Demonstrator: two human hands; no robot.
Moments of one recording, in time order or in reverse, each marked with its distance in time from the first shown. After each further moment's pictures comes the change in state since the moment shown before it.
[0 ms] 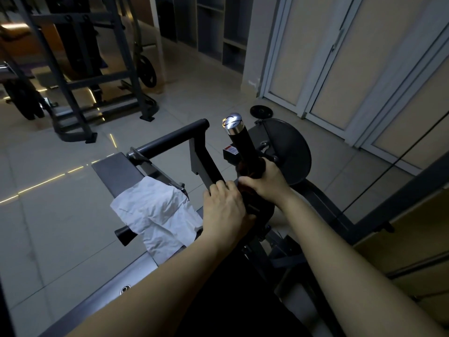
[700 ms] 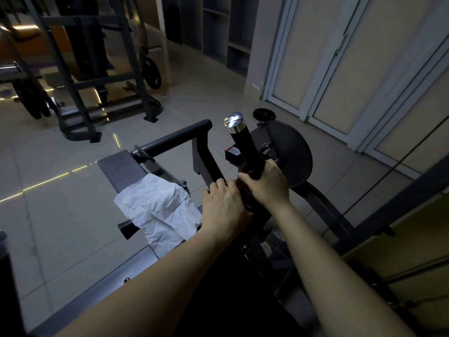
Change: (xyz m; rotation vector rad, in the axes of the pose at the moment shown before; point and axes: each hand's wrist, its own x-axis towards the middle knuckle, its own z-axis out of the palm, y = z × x) left_hand 0.002 -0.003 -0.002 -0.070 -0.045 -0.021; right_hand -0.013 -0.004 0.017 -0.266 0.247 0.021
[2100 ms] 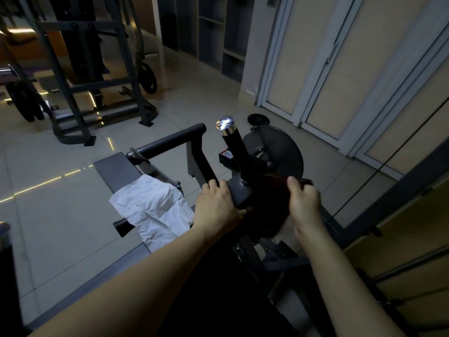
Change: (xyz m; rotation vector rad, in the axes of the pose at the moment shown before) left_hand 0.001 -0.003 -0.002 -0.076 -0.066 0.002; right_hand -0.059 0.010 -0.074 0.566 0.144 0.410
